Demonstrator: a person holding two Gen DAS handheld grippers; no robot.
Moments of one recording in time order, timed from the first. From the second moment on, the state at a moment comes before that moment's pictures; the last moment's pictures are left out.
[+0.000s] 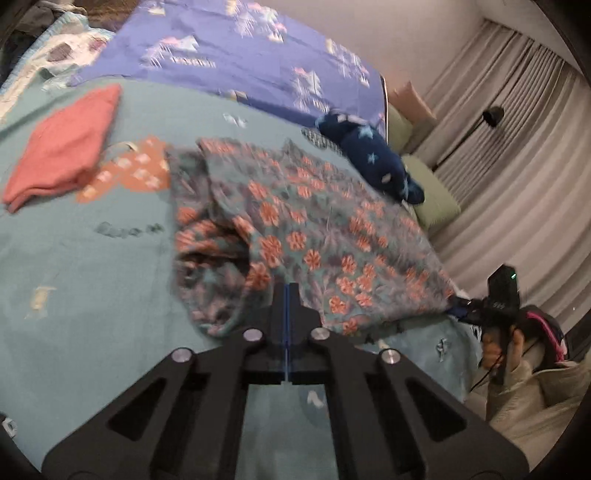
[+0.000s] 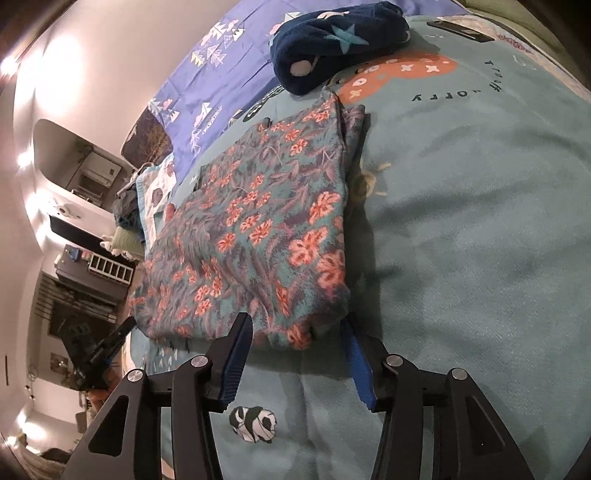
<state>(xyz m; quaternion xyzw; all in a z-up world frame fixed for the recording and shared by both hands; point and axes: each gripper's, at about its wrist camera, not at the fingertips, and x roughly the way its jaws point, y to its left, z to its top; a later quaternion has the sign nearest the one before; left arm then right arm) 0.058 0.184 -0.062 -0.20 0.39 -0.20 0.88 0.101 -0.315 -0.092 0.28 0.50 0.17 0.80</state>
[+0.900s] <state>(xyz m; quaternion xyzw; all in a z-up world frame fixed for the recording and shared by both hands) 0.021 0.194 -0.089 -0.10 0.44 -0.21 0.87 0.089 -0.328 -0.092 0.27 0.50 0.15 0.81</state>
